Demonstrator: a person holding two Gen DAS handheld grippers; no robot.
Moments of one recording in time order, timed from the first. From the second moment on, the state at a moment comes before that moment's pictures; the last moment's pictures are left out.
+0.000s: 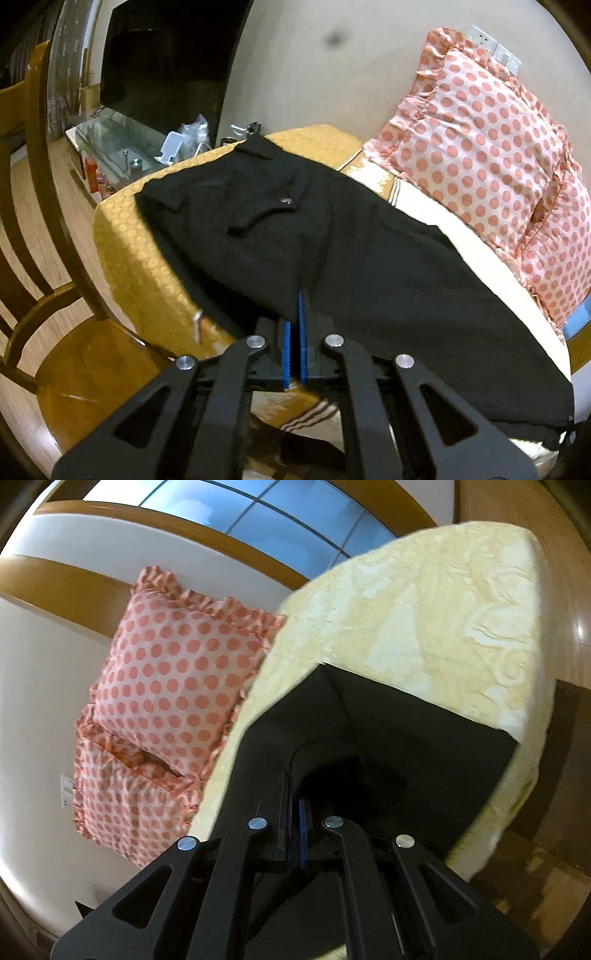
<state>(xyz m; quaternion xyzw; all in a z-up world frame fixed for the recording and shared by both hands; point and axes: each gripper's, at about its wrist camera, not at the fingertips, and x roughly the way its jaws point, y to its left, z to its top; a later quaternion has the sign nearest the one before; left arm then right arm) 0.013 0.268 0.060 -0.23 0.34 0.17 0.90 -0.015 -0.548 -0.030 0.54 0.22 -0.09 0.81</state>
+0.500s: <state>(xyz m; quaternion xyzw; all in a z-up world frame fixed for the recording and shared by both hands) 0.006 0.280 0.054 -0.26 0.35 0.16 0.89 -0.033 -0.541 -0.035 0.52 0.23 -0.11 0.81</state>
